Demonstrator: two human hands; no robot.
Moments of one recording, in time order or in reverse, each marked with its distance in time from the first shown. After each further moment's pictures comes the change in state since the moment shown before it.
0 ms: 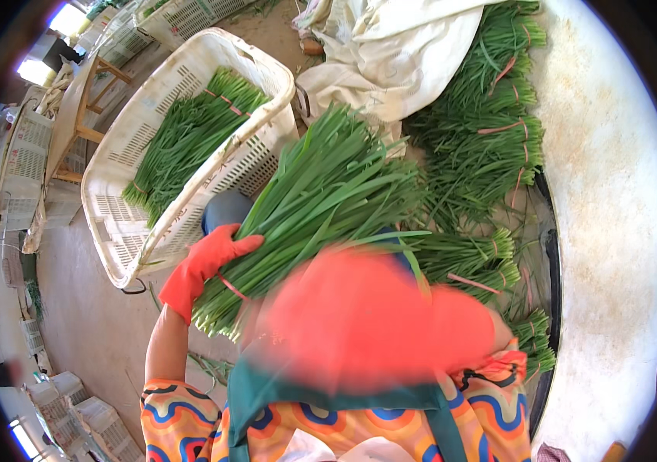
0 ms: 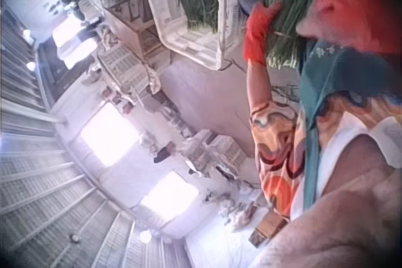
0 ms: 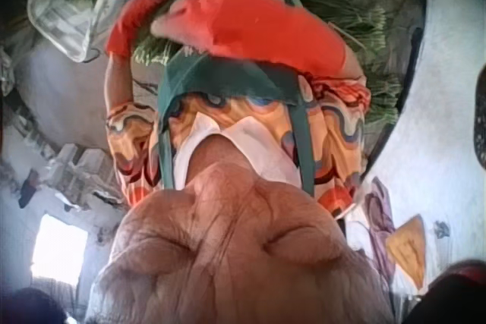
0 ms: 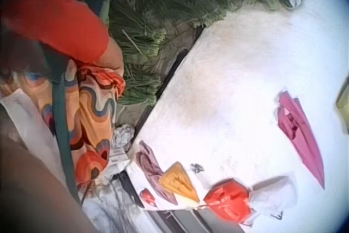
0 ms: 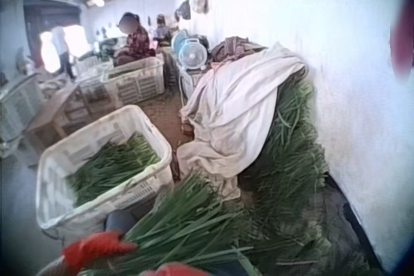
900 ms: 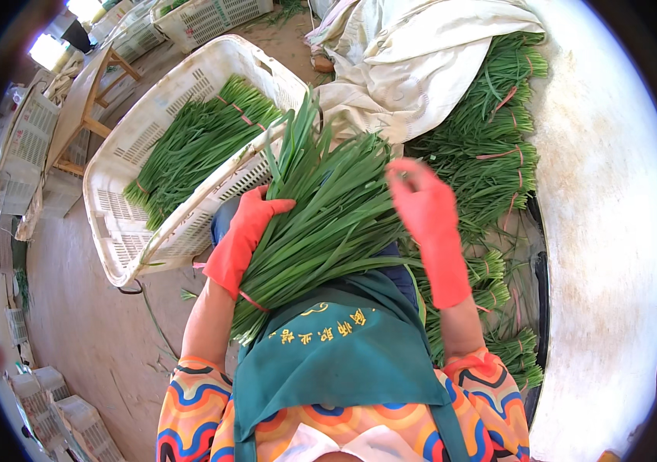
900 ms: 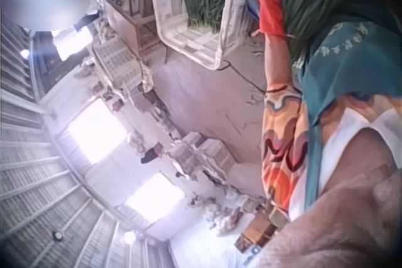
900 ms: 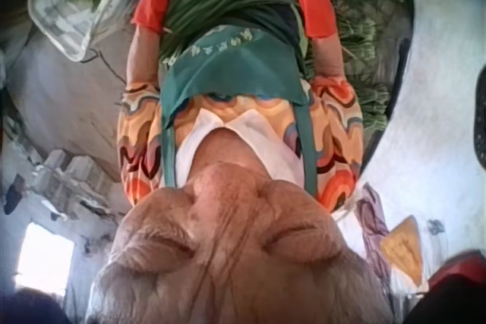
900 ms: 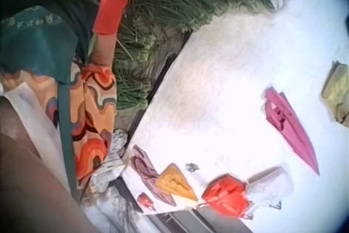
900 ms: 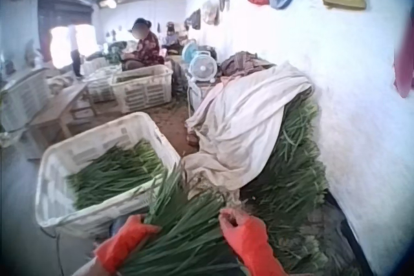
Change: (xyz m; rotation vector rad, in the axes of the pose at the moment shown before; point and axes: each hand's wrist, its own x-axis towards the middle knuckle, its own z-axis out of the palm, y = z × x) left_hand 0.078 0.007 0.016 -0.730 0.221 0.254; right_hand -0.036 0.092 0.015 -0.244 0.327 1.137
